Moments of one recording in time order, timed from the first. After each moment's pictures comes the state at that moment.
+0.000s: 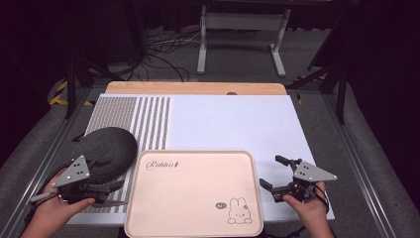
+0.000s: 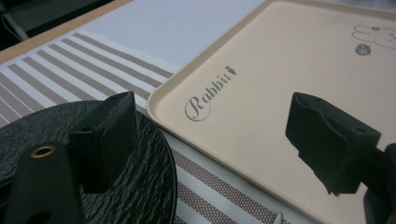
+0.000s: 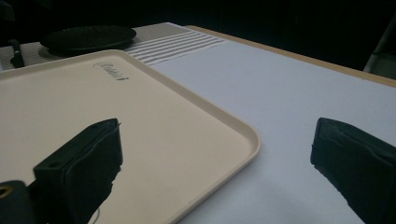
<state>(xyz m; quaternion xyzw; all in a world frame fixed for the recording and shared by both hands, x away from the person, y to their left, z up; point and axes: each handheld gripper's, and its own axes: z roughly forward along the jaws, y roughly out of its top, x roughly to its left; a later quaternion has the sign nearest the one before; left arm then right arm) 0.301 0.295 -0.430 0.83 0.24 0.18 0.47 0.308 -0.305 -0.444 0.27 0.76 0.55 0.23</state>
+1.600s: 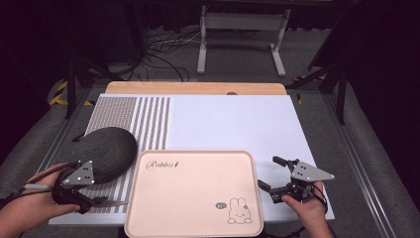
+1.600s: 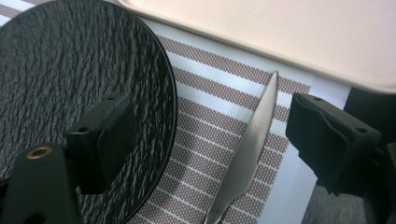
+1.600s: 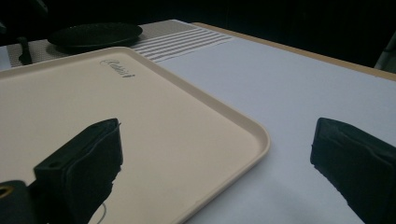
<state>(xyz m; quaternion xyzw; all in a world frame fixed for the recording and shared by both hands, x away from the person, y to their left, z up) 0.301 0.301 -0.409 0.95 0.17 0.12 0.22 0.310 -0.302 -0.447 0.26 0.77 0.55 0.21</state>
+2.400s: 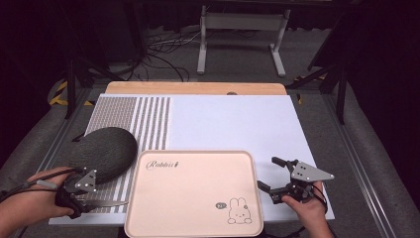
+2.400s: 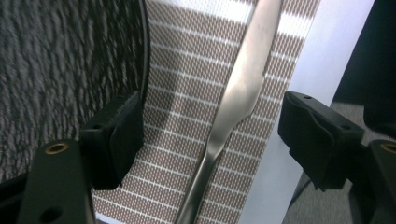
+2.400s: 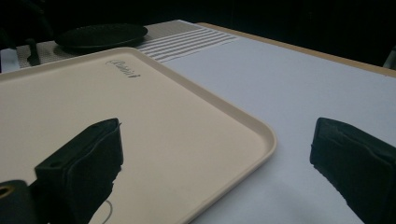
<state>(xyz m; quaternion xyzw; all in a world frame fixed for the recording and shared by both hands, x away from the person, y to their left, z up) 0.308 0.308 -0.430 0.99 0.13 0.07 0.07 0.309 -0.302 -0.448 0.26 0.77 0.55 0.20</state>
